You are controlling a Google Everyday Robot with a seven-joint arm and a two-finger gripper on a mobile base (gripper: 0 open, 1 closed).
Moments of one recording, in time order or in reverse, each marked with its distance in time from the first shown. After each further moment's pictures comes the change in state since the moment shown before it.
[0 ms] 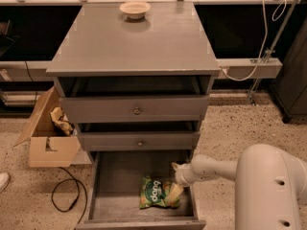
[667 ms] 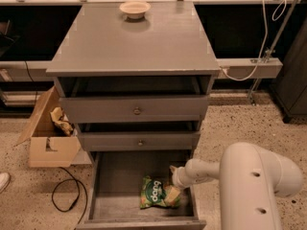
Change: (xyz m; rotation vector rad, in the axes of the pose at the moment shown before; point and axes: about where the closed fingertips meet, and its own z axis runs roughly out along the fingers) arm 0.019 0.000 0.038 0.007 0.050 0.000
